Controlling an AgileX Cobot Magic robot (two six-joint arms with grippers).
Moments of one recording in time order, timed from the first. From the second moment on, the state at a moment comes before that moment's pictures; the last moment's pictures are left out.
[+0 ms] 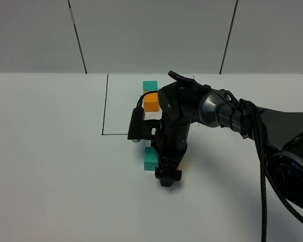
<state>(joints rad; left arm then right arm) -0.07 0.01 -0.51 -0.04 1.04 -0.05 0.60 2.36 -1.81 0.02 1.00 -0.87</state>
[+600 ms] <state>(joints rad) -0.07 0.01 -0.51 -0.04 1.04 -0.05 0.62 2.34 -1.81 -0.06 1.02 -0.71</state>
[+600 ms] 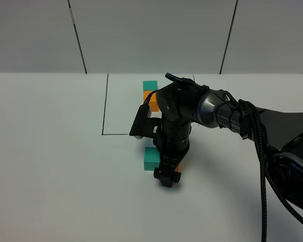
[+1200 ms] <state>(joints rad) -0.07 0.01 -0.51 -0.04 1.04 -0.05 0.63 2.05 -1.81 0.01 1.13 -0.43</state>
